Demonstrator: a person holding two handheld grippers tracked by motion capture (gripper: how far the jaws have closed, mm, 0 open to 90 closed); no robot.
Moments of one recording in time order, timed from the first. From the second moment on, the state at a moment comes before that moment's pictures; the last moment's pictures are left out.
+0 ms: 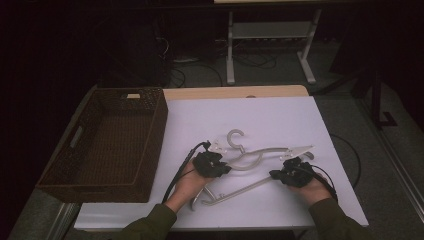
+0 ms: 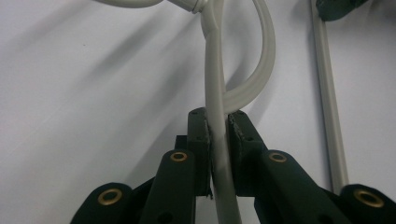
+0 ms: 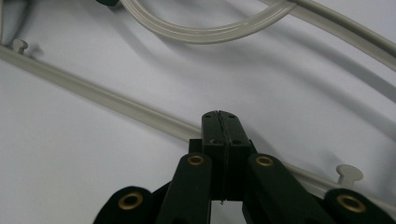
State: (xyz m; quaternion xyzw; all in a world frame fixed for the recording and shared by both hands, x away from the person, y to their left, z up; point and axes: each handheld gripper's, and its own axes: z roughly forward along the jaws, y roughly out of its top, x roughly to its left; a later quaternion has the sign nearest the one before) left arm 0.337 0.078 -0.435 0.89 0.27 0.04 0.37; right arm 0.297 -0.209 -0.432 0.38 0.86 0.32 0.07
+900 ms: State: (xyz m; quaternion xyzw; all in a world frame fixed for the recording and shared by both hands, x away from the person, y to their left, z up) left arm 0.339 0.093 -0.419 0.89 0.28 0.07 0.37; right arm 0.284 -0.220 -0.411 0.39 0.82 0.41 0.10
